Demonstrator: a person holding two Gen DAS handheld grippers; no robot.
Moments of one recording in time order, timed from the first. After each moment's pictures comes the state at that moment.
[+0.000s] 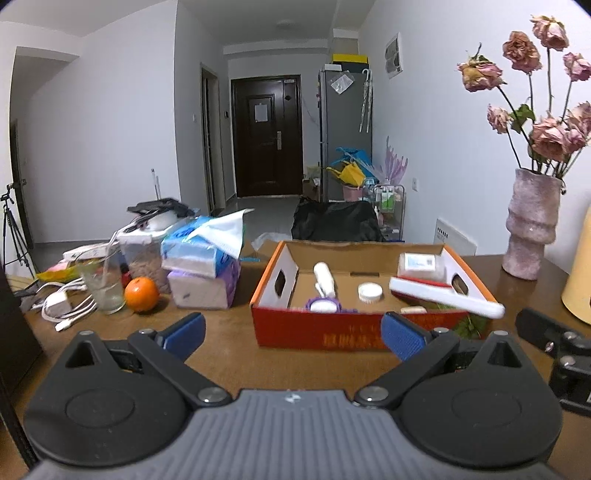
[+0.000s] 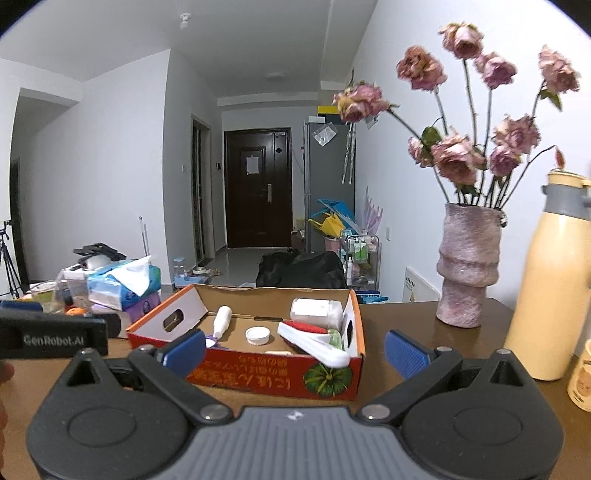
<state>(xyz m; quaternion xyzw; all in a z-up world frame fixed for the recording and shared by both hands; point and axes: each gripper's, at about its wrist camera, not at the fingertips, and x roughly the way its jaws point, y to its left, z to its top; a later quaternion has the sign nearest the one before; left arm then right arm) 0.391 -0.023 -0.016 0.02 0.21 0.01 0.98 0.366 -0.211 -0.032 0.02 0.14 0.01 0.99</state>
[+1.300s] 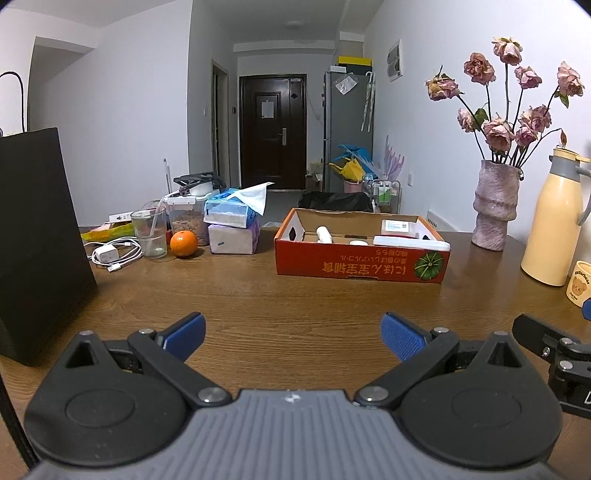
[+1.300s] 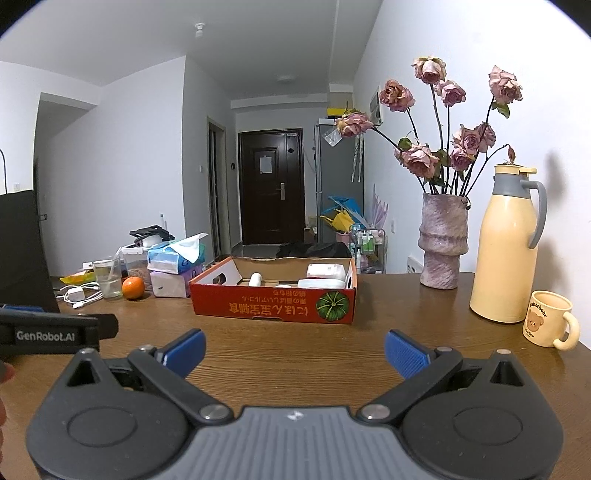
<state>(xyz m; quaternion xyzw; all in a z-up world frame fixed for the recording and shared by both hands) 0.214 -0.009 -0.021 0.00 0.21 0.02 0.98 0.184 -0.205 -0.038 0.02 0.15 0.03 0.99</state>
